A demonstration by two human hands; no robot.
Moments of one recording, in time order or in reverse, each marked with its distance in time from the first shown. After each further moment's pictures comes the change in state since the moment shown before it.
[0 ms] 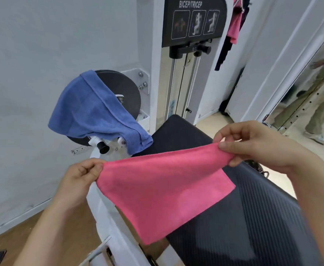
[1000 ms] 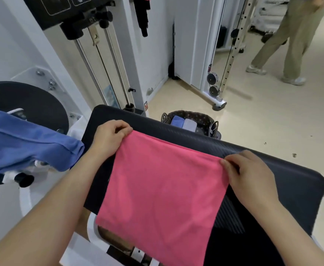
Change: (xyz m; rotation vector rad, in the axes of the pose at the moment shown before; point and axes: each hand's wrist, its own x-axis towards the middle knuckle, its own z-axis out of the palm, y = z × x) left_hand 0.120 0.020 0.230 0.625 -0.403 0.319; right_hand -0.118 0.189 0.009 -0.703 0.956 0.315
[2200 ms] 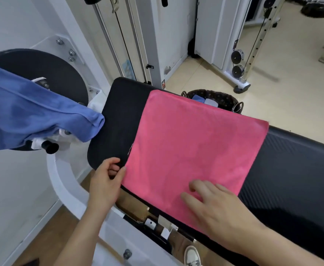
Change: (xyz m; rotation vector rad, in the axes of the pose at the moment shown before) left_hand -0.170 -0.076 0.018 -0.103 0.170 -0.410; right_hand -0.083 -0.047 0.055 -0.137 -0.375 -0.832
